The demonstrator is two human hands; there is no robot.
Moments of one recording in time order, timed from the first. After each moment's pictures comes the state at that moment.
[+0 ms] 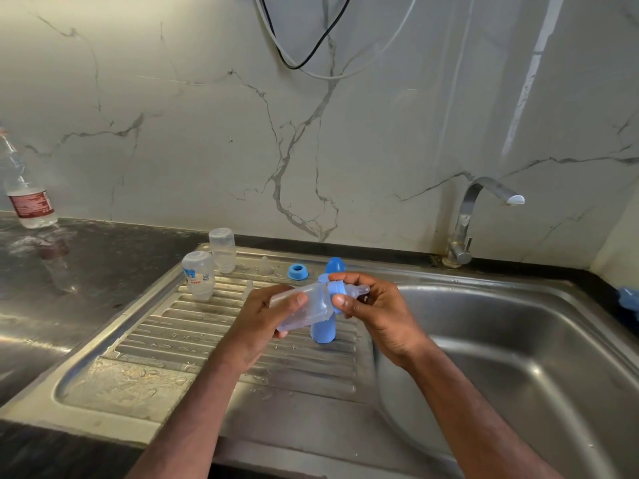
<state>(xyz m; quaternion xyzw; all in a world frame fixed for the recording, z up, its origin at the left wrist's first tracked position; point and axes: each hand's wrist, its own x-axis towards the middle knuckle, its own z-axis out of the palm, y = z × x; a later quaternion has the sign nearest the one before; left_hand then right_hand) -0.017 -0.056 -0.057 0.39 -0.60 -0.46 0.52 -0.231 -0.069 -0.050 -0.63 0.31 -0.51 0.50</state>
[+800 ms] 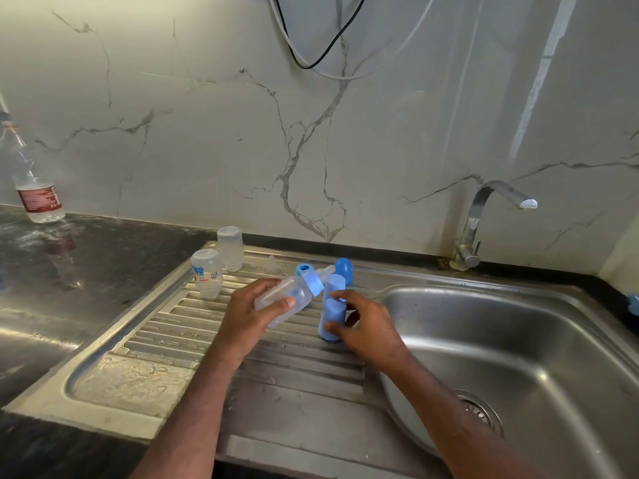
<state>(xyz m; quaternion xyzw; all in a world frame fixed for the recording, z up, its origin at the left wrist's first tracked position) 0.015 -0.068 -0.073 0.48 -0.59 -0.33 0.56 -0.208 -0.089 -0.089 -0.72 0.53 -0.38 0.25</state>
